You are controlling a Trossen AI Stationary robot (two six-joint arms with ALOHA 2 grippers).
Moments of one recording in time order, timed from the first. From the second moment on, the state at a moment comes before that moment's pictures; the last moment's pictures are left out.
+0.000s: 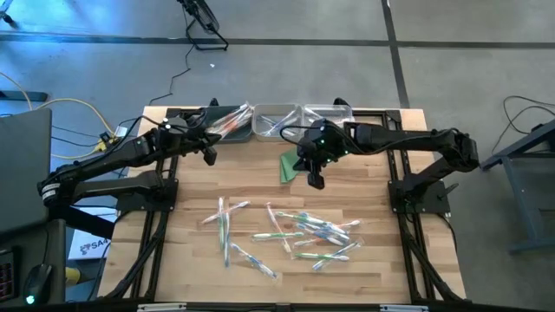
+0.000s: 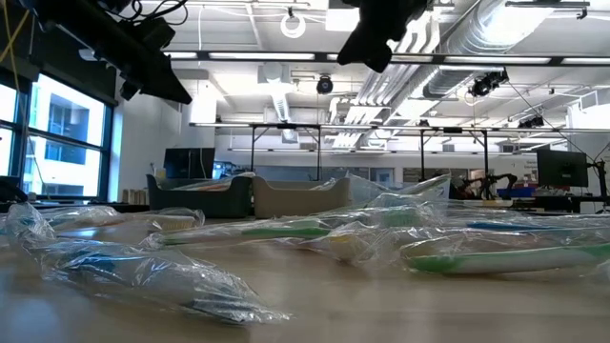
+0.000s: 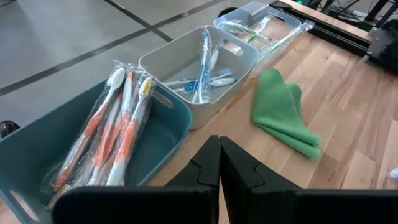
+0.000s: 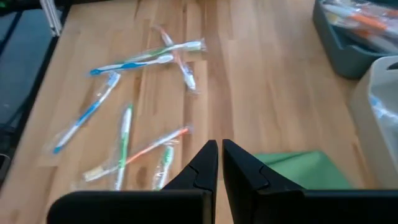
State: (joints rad) left arm 0.48 0.68 0.62 -0.38 -0.14 -0.22; right arm -0.15 1.49 1.31 -0.57 -0.21 0.01
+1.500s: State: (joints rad) left arm 0.48 0.68 0.62 -0.38 -0.14 -0.23; right arm -0.11 1.58 1.31 -0.52 -0.11 0.08
